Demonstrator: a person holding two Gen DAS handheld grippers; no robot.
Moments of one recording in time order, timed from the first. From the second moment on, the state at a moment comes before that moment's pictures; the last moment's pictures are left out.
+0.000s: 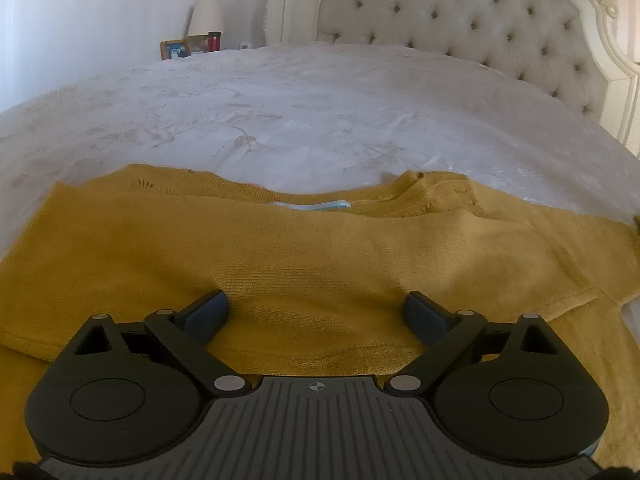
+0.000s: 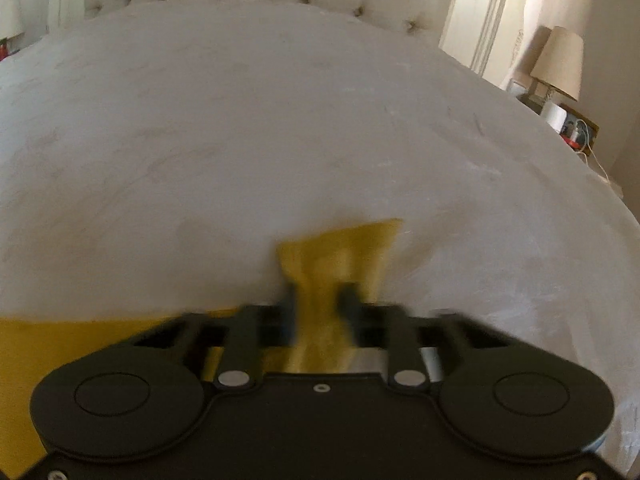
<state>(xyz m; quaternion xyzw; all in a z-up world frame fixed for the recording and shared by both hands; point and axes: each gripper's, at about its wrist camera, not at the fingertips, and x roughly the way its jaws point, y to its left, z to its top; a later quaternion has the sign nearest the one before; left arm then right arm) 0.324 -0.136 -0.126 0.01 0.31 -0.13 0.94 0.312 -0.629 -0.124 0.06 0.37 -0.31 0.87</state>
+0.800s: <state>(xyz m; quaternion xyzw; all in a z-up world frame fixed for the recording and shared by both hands) 0.323 -0.088 -0.073 -0.08 0.35 -0.19 0.91 0.249 -0.408 0.026 0.14 0.24 0.04 0.96</state>
